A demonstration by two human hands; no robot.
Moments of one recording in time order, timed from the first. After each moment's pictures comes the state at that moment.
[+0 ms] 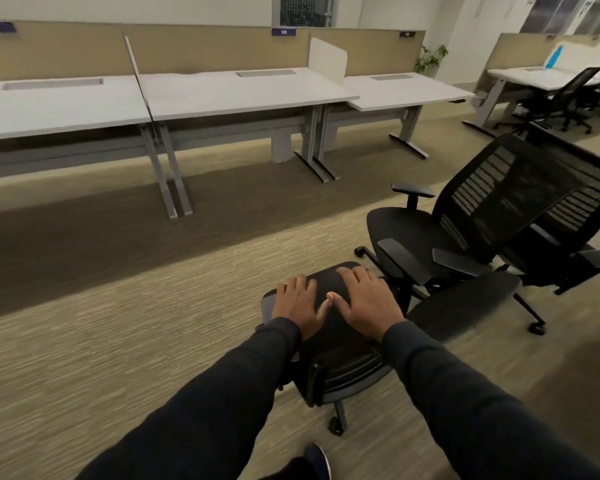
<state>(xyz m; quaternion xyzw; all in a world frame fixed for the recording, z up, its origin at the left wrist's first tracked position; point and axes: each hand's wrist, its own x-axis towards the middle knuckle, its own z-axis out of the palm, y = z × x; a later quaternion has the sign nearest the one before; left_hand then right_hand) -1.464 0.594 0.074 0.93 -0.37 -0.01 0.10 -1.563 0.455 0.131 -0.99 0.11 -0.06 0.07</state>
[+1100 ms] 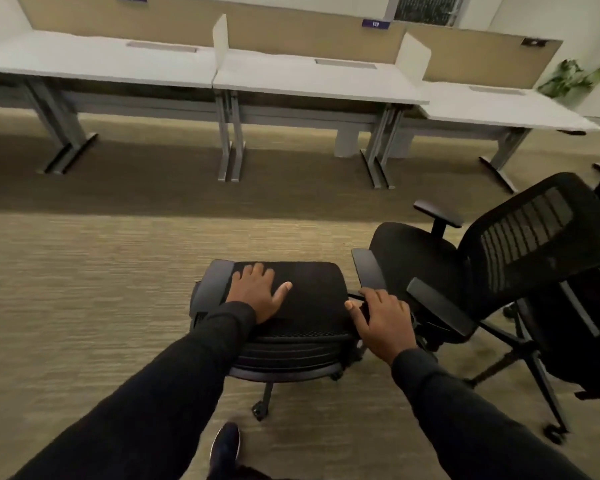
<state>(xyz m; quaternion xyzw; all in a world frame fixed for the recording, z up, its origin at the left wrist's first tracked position) -1.583 0.375 0.088 0.99 -0.12 -0.04 0.09 -1.667 0.105 0.091 -0.99 0.03 -0.05 0.12</state>
